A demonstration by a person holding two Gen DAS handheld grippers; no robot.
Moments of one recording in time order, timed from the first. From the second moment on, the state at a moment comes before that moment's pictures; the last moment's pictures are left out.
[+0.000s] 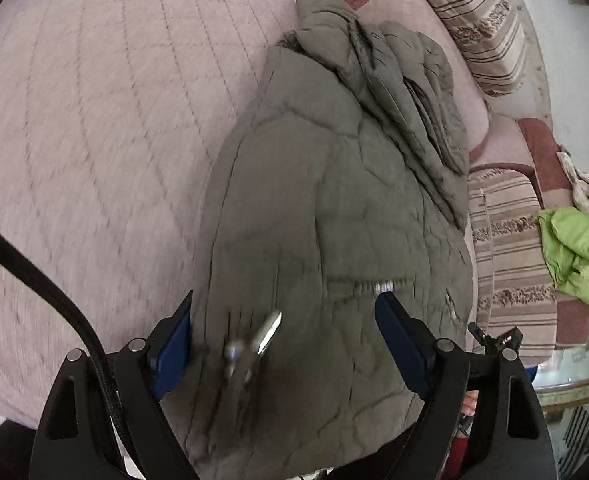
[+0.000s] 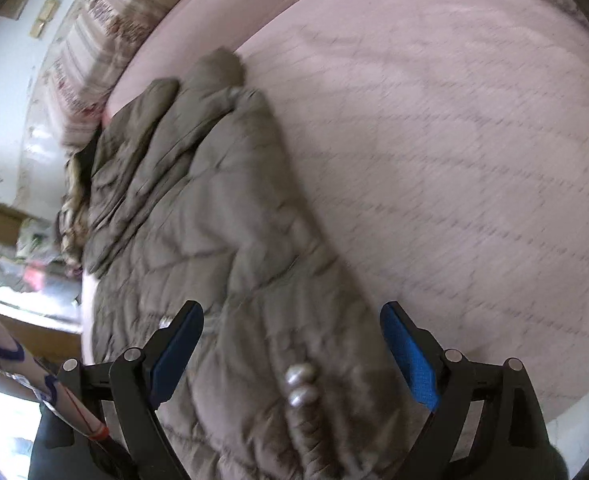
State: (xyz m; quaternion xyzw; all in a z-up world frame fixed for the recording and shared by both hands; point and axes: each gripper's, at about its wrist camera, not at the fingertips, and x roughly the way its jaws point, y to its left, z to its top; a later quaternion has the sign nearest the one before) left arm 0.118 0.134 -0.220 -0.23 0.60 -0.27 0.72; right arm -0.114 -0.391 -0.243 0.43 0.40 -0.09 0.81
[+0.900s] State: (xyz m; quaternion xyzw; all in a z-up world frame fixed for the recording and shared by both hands) left arm 0.061 0.116 -0.231 -0.22 0.57 -0.34 0.71; right arm -0.150 -0.326 -0.272 0.48 0.39 0.04 0.78
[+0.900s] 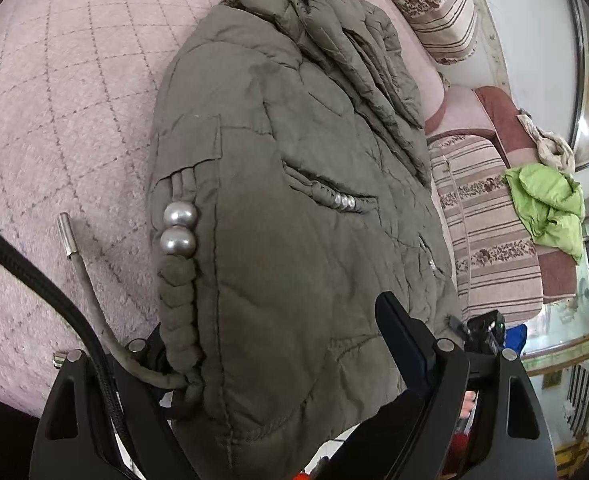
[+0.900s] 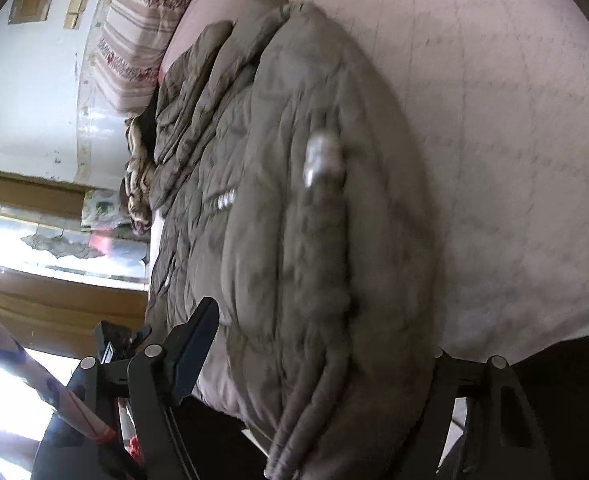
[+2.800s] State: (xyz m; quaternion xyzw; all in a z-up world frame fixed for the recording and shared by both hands) left arm 0.098 0.053 -0.040 -0.09 0.46 -0.18 0.87; right arm -0.070 -0.290 -0.069 0.30 0.30 0.02 0.90
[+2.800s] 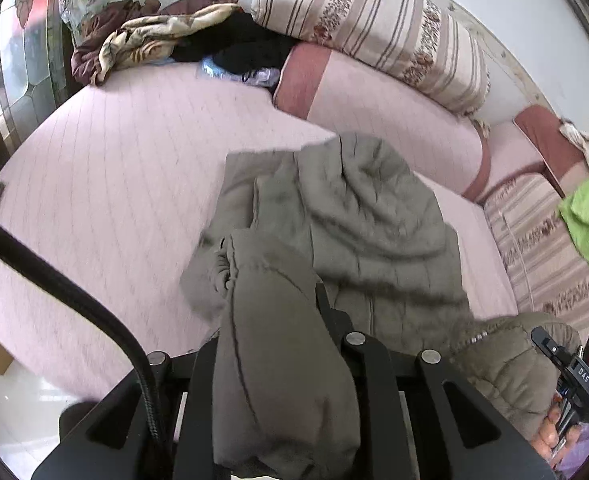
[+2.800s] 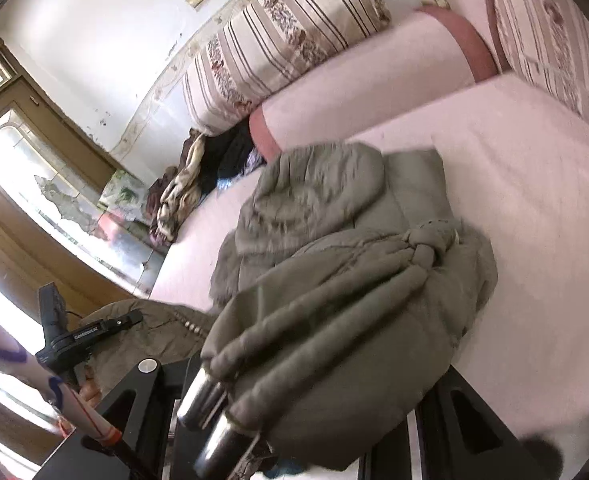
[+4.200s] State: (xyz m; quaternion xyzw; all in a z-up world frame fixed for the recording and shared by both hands) left arm 0.331 -0.024 -0.050 -0.18 0.51 -0.17 0.82; right arm 0.165 -0.411 -0.098 0.36 0.32 -0.12 0.87
